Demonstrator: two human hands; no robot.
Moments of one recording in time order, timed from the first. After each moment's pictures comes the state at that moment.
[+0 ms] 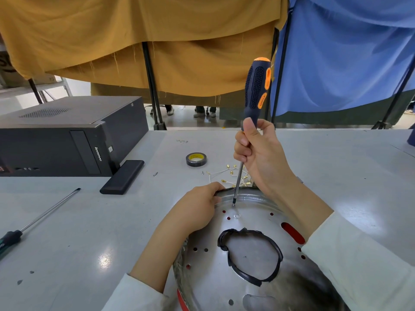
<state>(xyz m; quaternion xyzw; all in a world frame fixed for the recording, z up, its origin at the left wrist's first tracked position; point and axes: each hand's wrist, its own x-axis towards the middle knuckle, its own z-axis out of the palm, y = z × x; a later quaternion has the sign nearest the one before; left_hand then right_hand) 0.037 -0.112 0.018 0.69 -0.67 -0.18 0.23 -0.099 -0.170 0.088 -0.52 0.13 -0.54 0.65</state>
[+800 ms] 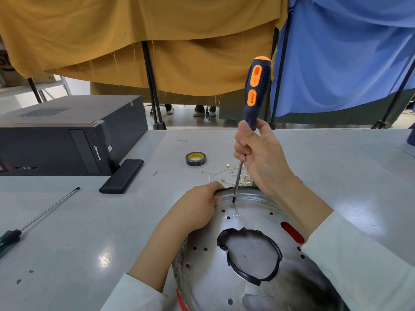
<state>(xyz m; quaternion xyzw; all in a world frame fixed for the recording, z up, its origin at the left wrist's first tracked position) 0.037 -0.112 0.017 0.68 -0.67 -0.17 0.23 -0.099 -0.173 0.086 -0.53 0.12 -0.53 0.65</state>
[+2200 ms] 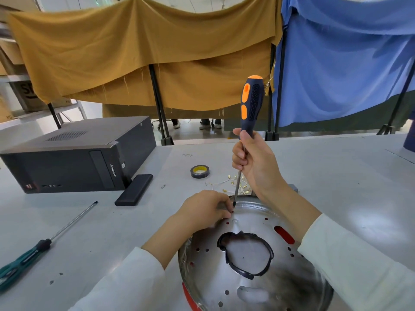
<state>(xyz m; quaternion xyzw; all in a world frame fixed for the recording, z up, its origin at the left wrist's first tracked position) 0.025 -0.108 0.046 0.67 -0.72 -0.11 0.13 -0.109 -0.160 0.100 -0.54 0.10 -0.54 0.64</state>
